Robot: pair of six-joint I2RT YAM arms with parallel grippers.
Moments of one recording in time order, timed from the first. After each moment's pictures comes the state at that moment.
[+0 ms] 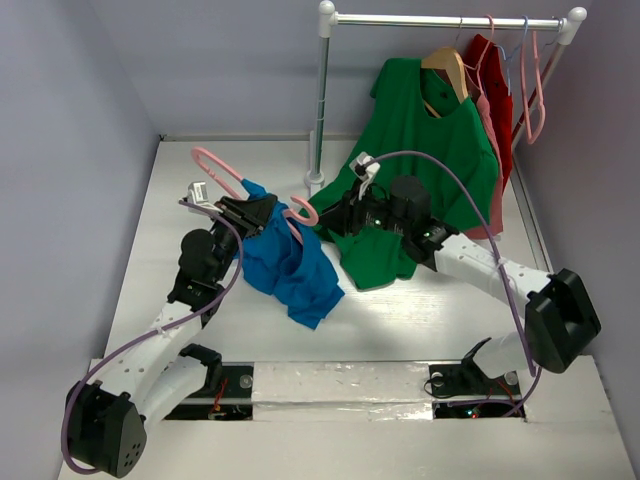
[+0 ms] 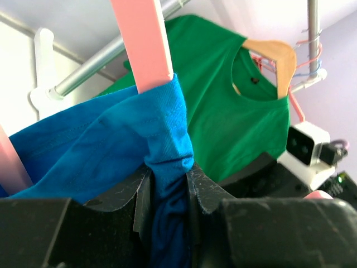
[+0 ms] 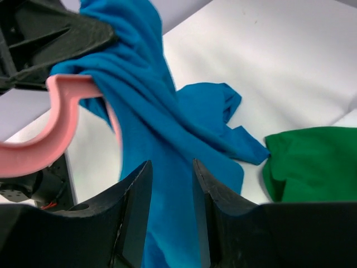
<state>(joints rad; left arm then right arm) -0.37 0.85 0.48 0.52 0.02 -0.96 0.66 1.43 1.00 0.31 -0.48 0.28</state>
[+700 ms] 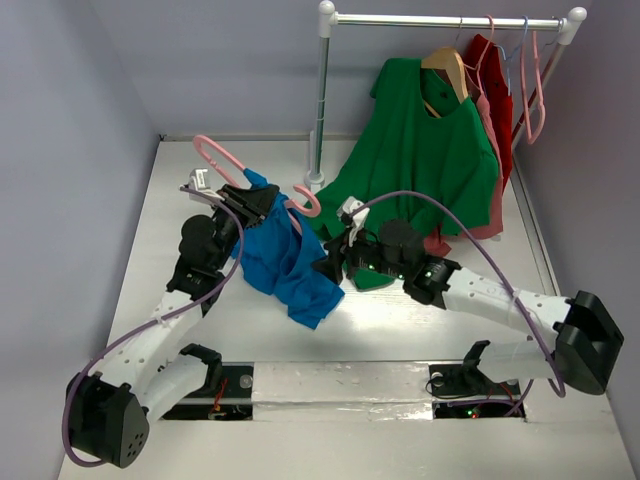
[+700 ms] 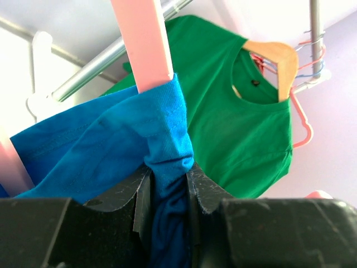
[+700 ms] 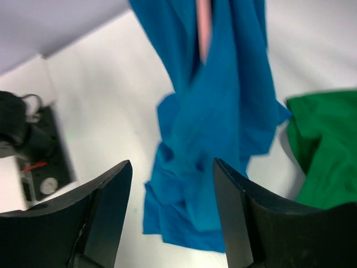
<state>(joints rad) -0.36 0.91 0.58 0.45 0.05 -0.95 0.90 1.25 0.82 0.24 -0.20 0.17</state>
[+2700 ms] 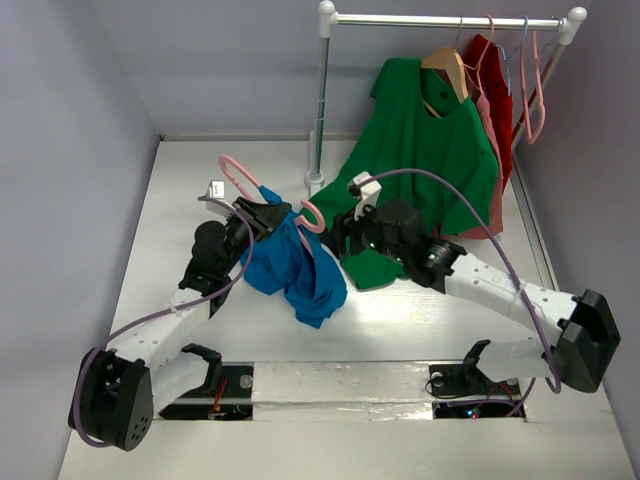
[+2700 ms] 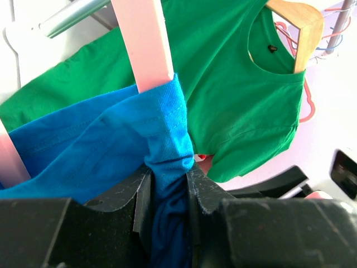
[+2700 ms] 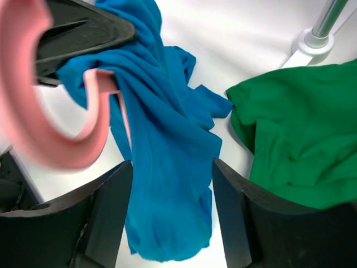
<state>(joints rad) -0.35 1.01 0.47 0.57 0.17 -1.07 0.85 1.29 0.98 0.03 -0.02 0.24</state>
